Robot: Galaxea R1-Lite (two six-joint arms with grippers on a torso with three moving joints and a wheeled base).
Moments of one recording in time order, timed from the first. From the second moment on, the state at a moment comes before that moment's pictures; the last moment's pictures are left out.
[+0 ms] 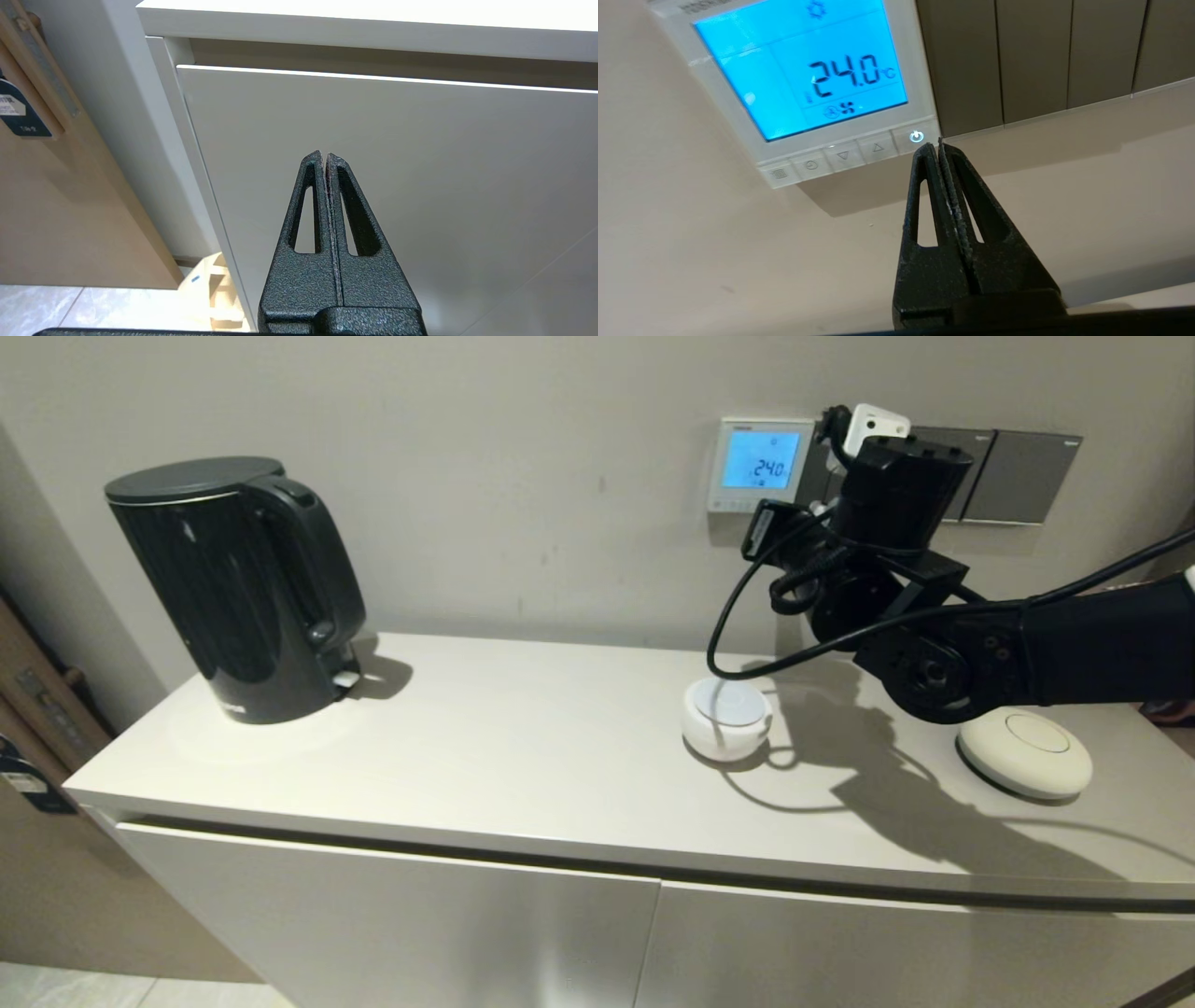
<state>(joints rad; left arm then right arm) 0.01 0.00 0.00 0.00 0.00 0.01 0.46 1.95 -1.46 -0.77 -0.61 0.07</state>
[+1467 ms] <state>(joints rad) 0.01 0.00 0.00 0.00 0.00 0.01 0.45 2.00 -1.51 -0.77 -0.61 0.07</state>
